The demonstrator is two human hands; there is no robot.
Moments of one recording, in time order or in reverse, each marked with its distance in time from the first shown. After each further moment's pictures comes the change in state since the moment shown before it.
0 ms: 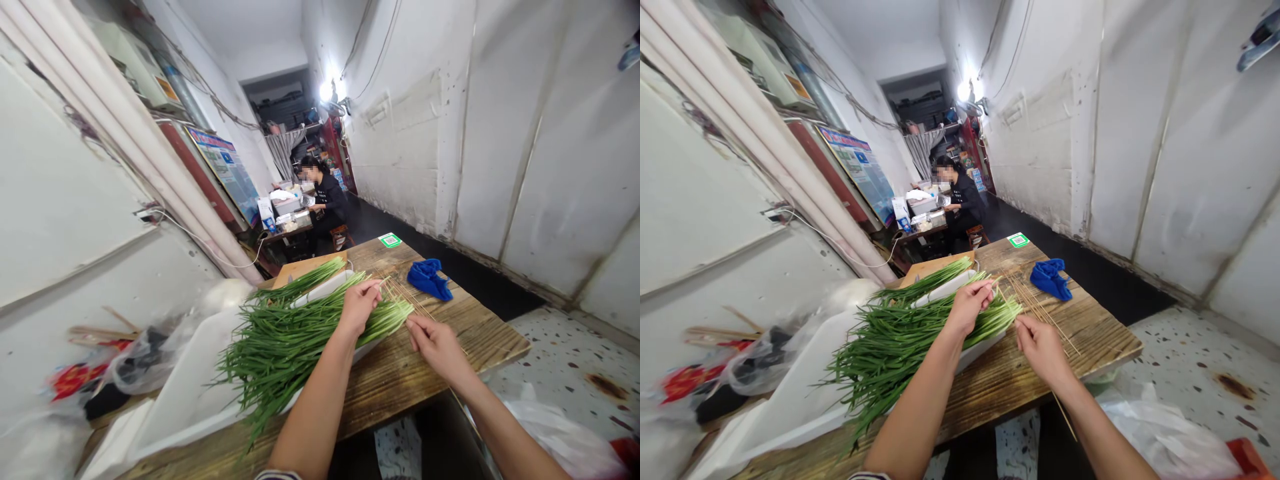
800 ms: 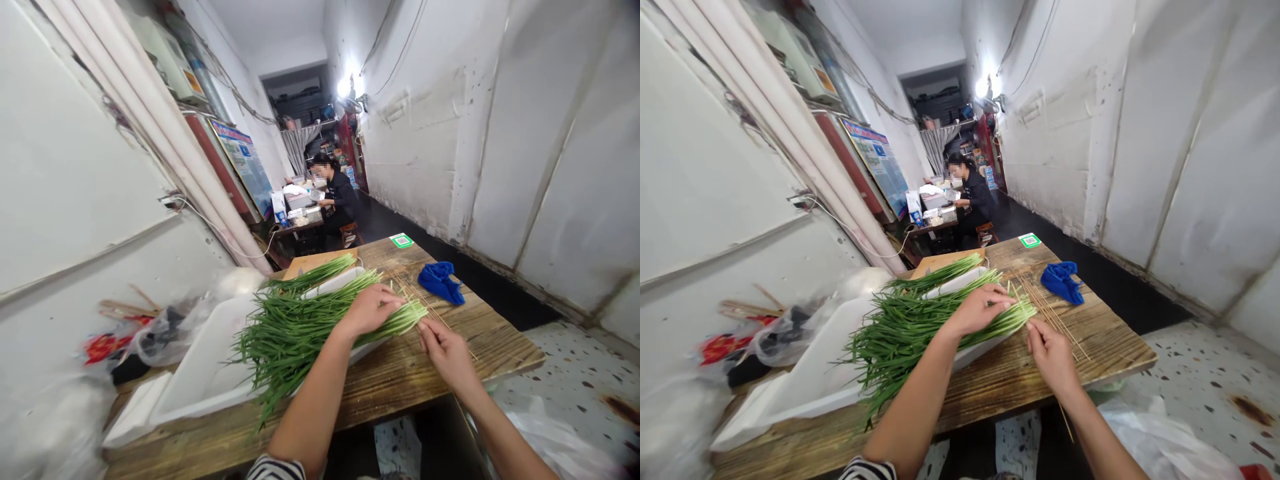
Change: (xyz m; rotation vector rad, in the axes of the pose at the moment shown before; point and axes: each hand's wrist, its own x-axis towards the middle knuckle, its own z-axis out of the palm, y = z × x) left_hand -0.014 0.022 -0.023 0.759 -0.306 0.394; right_hand -0.009 0.009 0.009 0.049 0.110 -0.019
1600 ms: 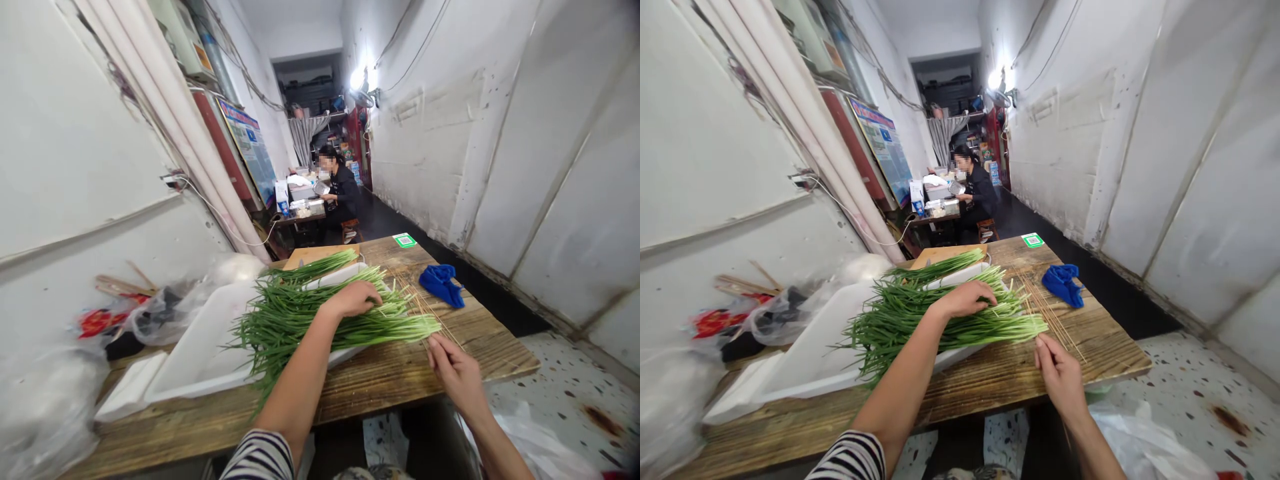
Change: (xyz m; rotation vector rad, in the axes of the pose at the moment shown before) left_hand 0.003 -0.045 -0.029 0.259 -0.335 0.084; right_hand -0.029 0.010 -0.005 0.074 0.015 0.088
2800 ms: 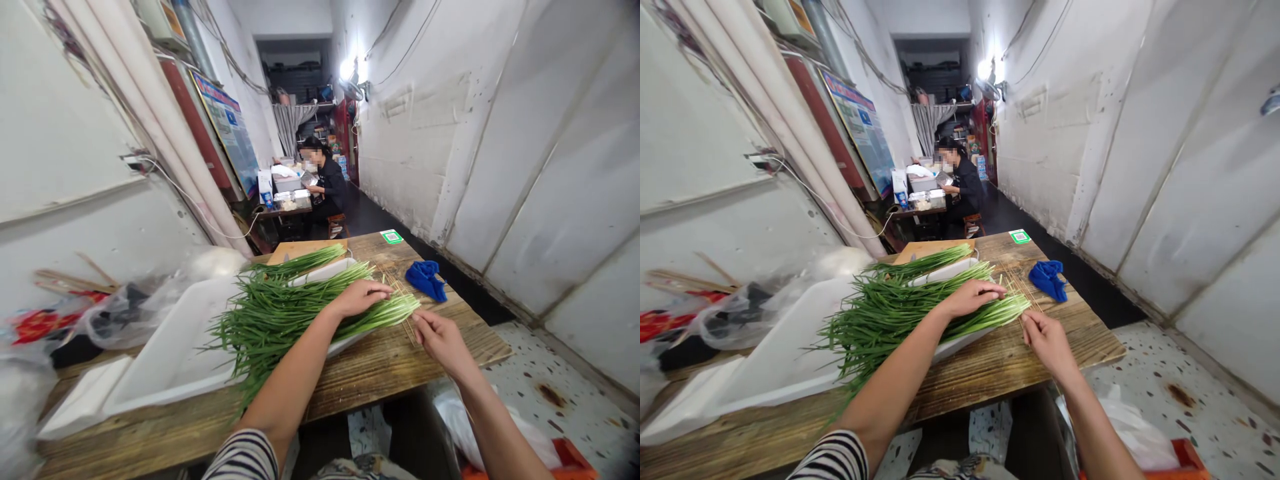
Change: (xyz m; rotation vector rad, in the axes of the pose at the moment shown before) left_hand 0.018 0.016 0.027 -0.490 0.165 0.010; right_hand 0.041 -0.015 -0.013 -0.135 -0.197 0.016
